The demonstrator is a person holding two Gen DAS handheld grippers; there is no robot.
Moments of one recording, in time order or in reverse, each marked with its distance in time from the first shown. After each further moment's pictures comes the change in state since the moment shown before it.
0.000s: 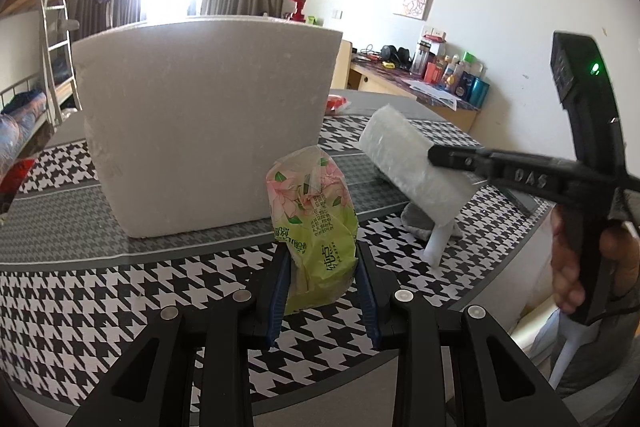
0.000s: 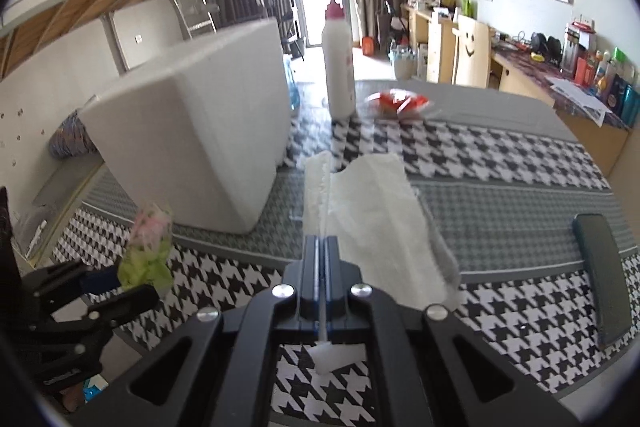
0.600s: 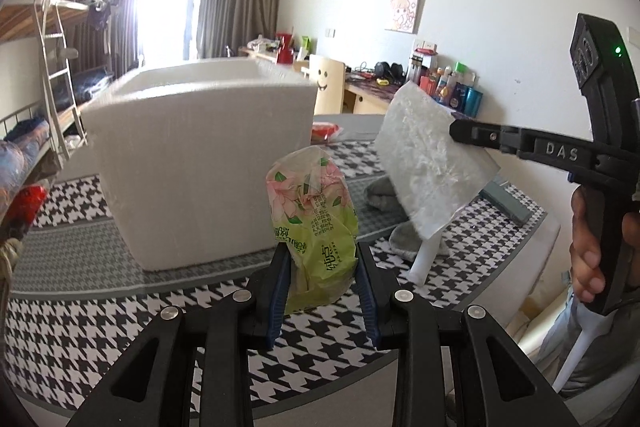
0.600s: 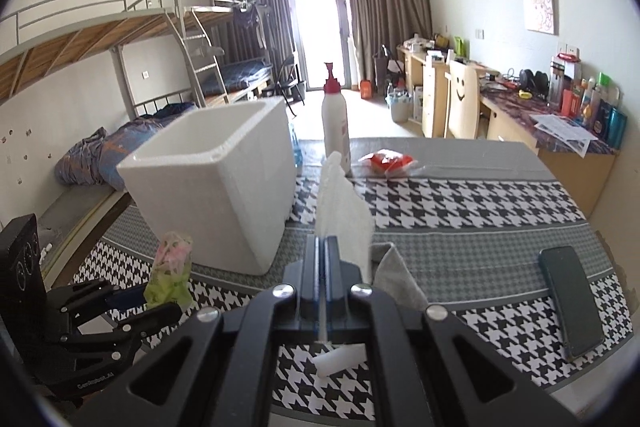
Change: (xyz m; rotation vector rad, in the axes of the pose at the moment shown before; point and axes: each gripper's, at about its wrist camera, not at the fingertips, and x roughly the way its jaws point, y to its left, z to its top) left arm -0.026 -0.010 0.013 0.057 -0.076 0.018; right arm -0.051 0.004 0.015 -0.001 -0.152 0.001
